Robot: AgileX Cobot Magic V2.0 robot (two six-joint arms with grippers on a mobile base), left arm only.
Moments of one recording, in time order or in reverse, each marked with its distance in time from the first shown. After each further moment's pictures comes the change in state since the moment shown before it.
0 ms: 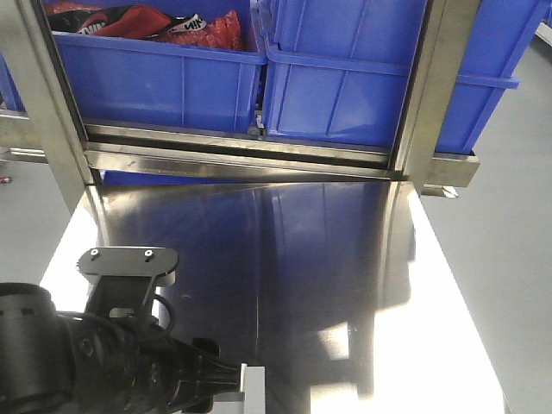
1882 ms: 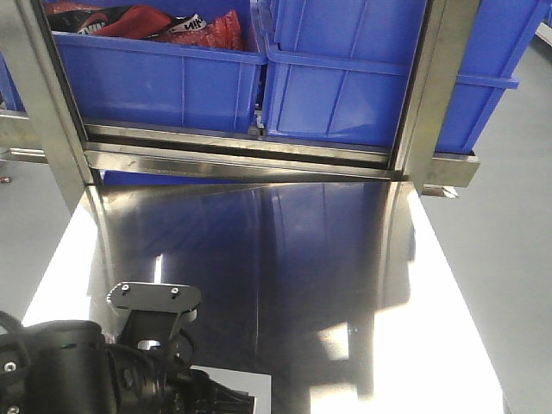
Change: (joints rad) arm 0.000 0.099 0.091 -0.017 -0.134 -0.003
